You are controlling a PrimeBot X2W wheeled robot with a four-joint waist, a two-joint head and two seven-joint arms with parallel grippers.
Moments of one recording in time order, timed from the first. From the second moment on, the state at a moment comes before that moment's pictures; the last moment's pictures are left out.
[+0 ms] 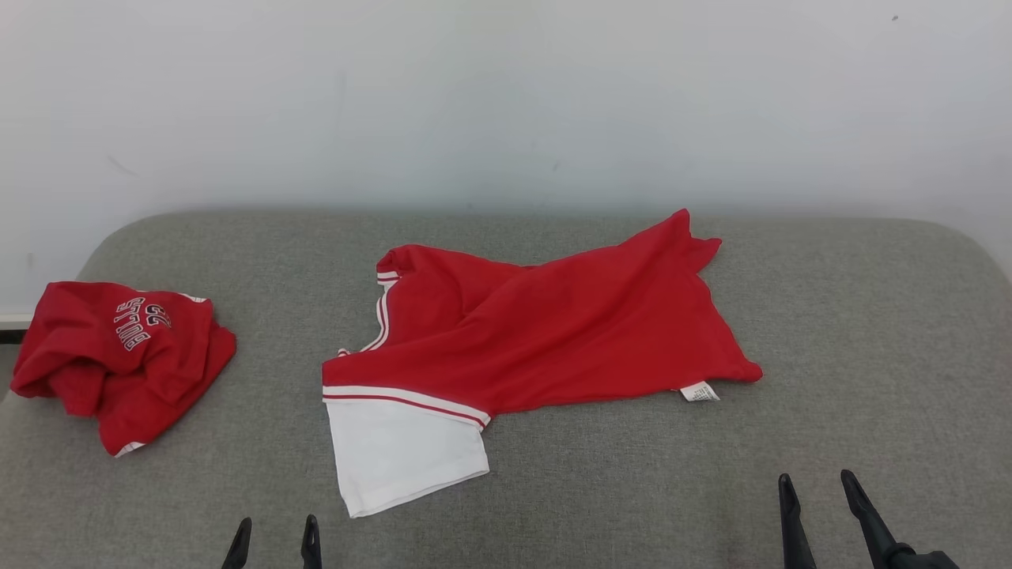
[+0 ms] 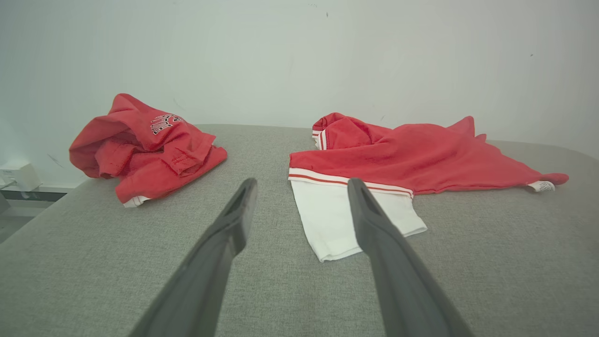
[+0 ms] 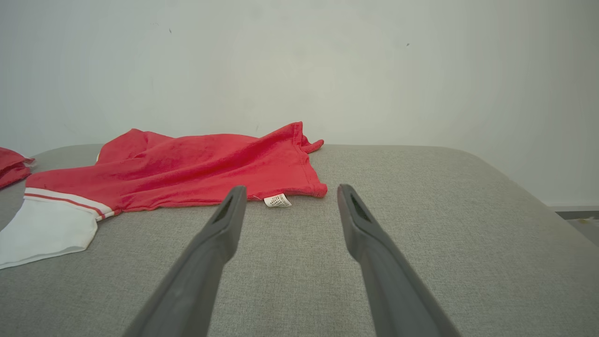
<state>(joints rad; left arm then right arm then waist) 0.17 0.05 -0.03 0.09 -0.12 -0.06 -0.26 0.12 -0.05 -0.04 0.16 0.06 0.13 -0.26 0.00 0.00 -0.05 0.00</state>
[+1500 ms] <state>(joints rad) -0.39 0.05 -0.30 0.71 -0.37 0.10 -0.09 -0.69 -0.18 0.01 0.96 0.00 0.13 0.09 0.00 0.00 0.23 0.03</state>
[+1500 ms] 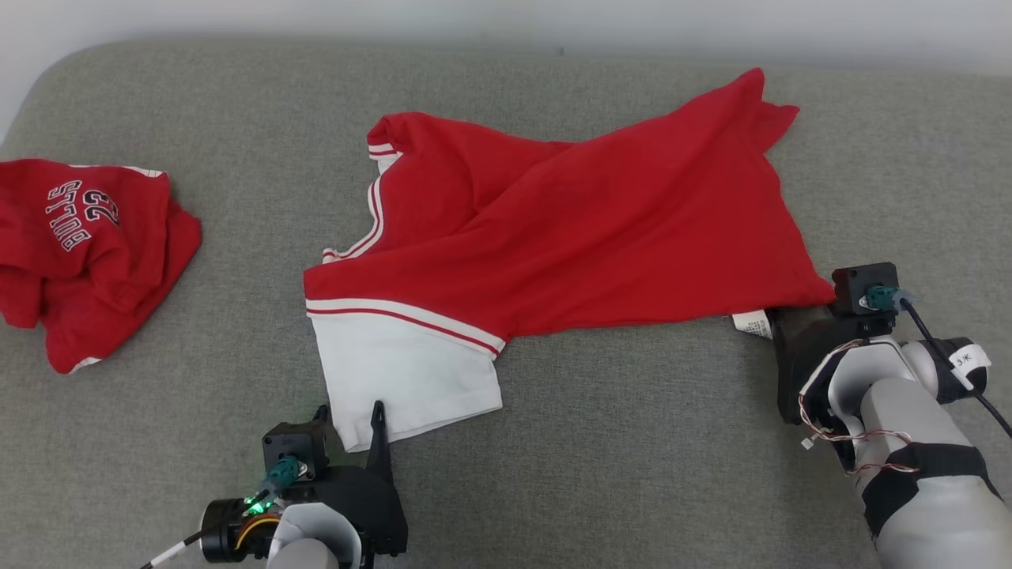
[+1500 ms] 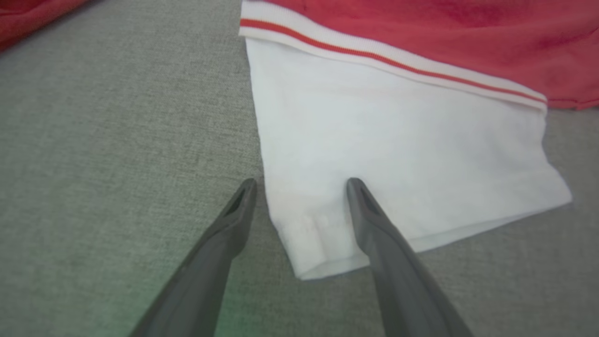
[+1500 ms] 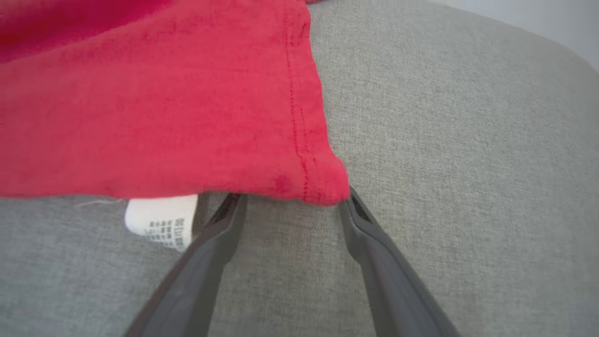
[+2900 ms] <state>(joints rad) -1.04 0.23 -0.22 0.41 -0.61 -0.02 -0.01 -1.13 -0.19 0.26 0.70 0.64 0.13 0.10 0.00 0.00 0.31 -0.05</state>
